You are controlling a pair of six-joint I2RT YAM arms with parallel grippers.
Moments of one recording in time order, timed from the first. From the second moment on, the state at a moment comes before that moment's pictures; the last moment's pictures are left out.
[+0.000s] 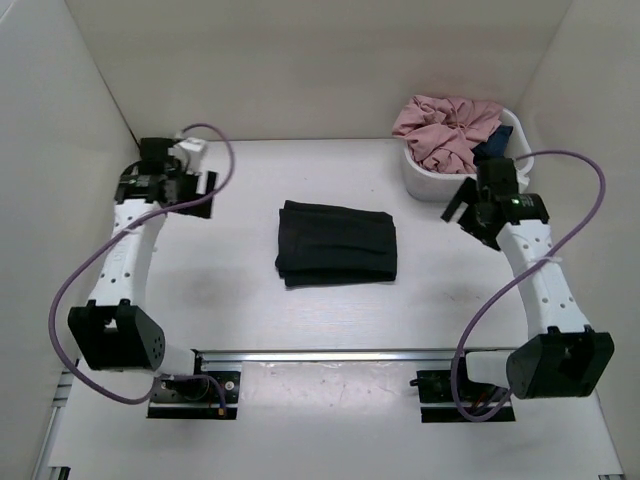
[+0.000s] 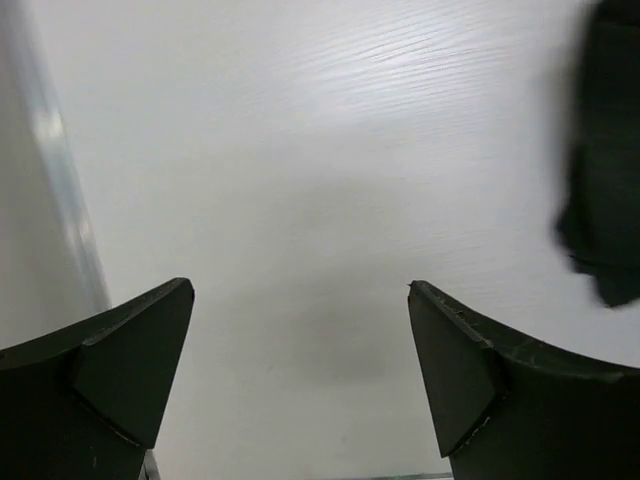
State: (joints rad) left arm -0.03 1.43 1.45 -0.86 0.05 0.26; right arm 0.11 1.28 1.29 -0.95 0.24 0.58
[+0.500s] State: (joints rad) left arm 0.41 1.36 1.26 -0.93 -0.03 0.15; right arm -0.15 1.21 1.22 -1.06 0.13 0.45
